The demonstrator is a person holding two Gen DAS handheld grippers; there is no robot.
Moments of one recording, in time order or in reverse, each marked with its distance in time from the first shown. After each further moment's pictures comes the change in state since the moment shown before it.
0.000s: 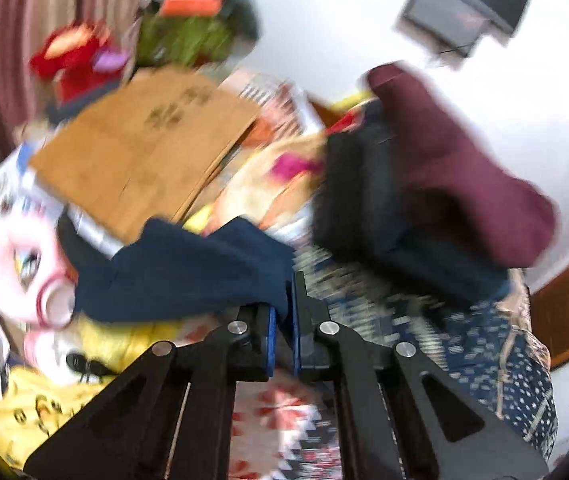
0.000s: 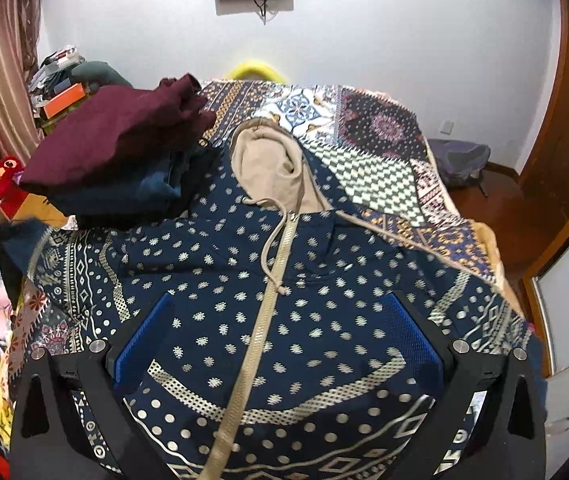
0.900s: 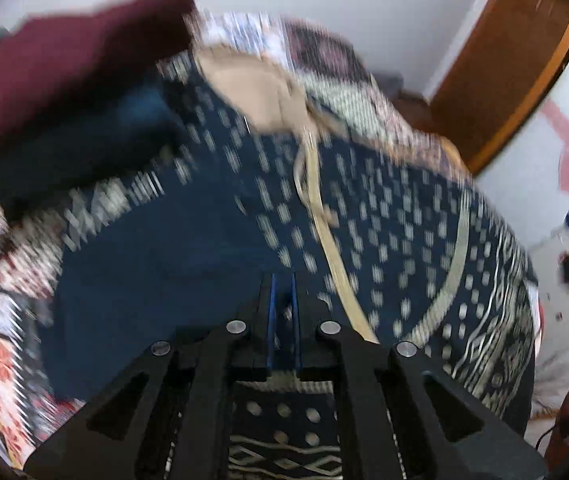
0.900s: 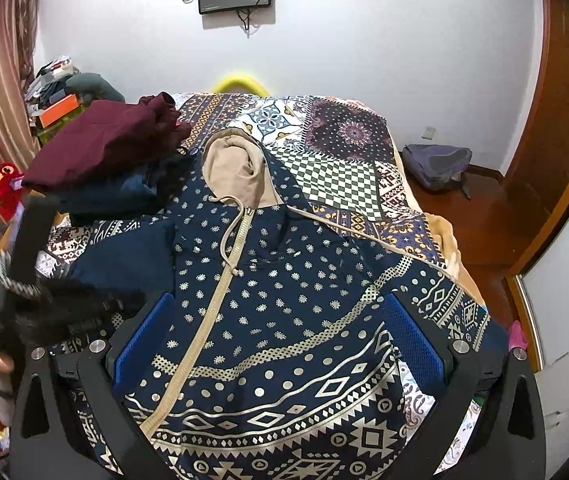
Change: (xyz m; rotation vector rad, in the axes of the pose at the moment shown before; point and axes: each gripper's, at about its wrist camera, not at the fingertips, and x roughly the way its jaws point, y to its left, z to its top) left arm 0.027 -0.266 -0.139 0.574 0.414 -0.320; right arm -0.039 -0.043 -0.024 0.013 -0.035 -0.029
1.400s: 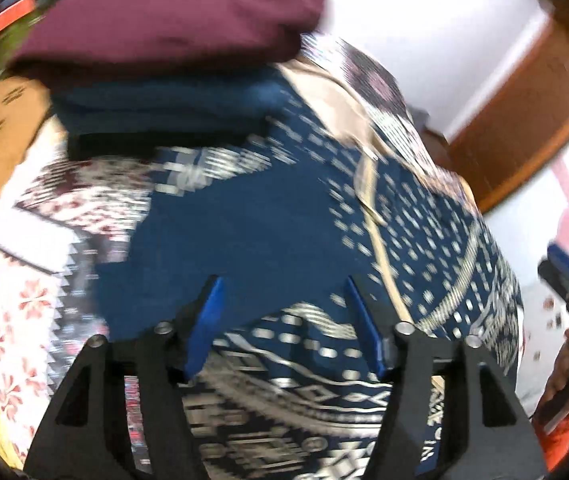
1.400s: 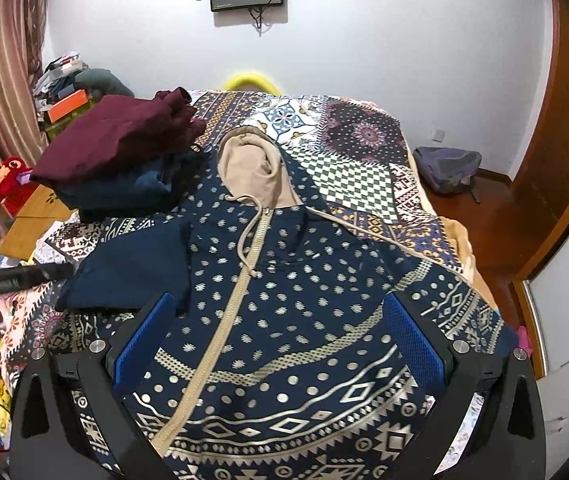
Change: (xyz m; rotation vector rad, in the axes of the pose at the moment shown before) left arm -0.073 0.088 -0.044 -0.231 -0.108 0.010; right arm 0.008 0.019 0.002 -0.025 0.004 0.026
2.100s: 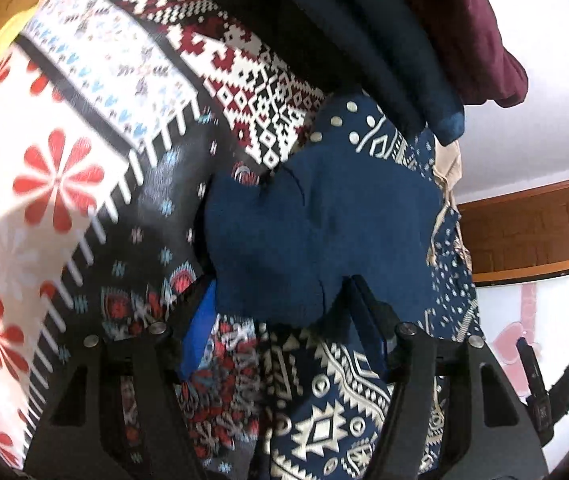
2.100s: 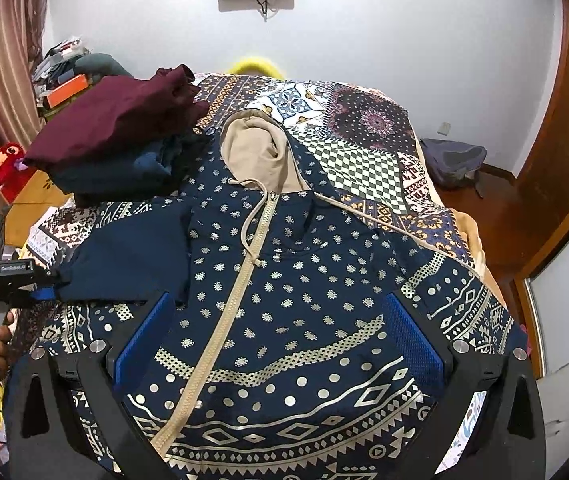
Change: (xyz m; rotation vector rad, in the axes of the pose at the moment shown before) left arm 0.050 0.134 -0.032 -0.475 0.132 -0.151; right arm 0.017 0.005 -0.005 -0.017 0.043 -0.008
